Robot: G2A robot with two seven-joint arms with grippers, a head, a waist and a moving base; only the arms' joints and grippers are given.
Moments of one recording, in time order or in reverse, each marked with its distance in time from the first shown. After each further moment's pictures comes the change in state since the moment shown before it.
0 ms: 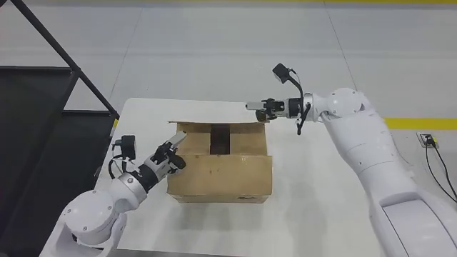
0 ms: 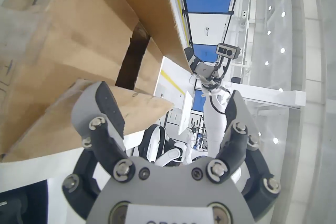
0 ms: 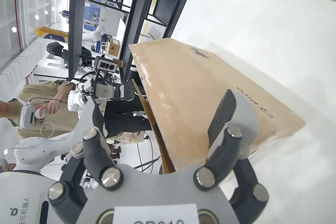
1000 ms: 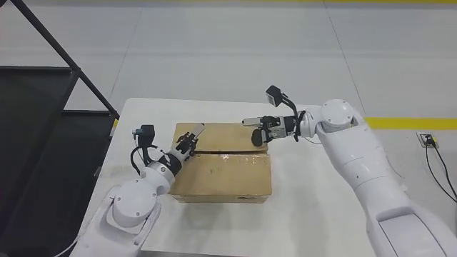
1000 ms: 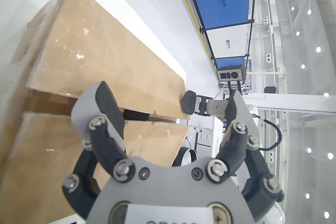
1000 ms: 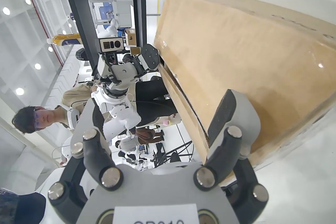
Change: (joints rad) left arm -0.157 -0.041 0.232 0.137 0.240 -0.015 0.177; right arm -0.132 0.022 0.013 -0.132 0.103 0.314 0.130
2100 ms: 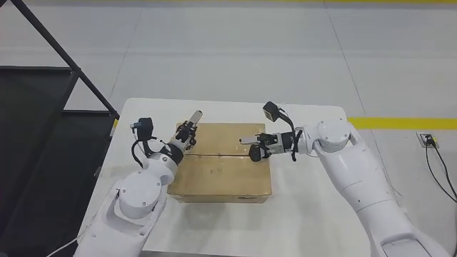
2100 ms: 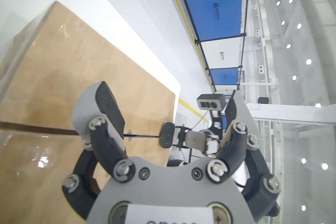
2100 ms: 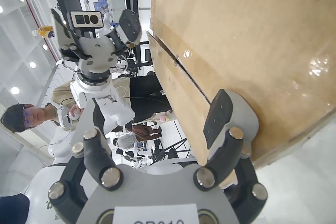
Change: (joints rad) left arm -0.037 -0.051 -0.036 0.024 -0.098 -0.008 0.117; right arm -0.198 0.066 0.028 -0.281 -0.045 0.039 -0.050
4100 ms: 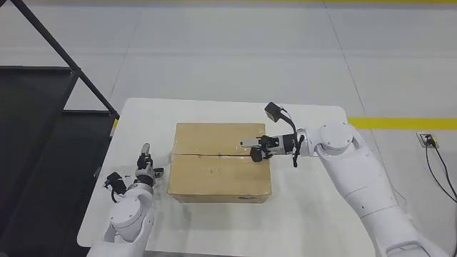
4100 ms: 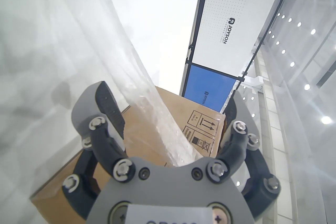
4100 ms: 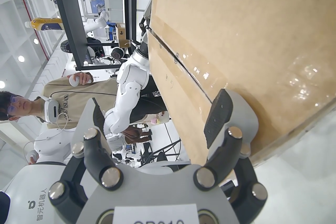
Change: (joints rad) left arm 0.158 -0.079 -0.136 0.390 -0.333 -0.287 0.347; right arm -0.045 0.037 -0.002 -0.108 -0.016 -0.005 -0.046
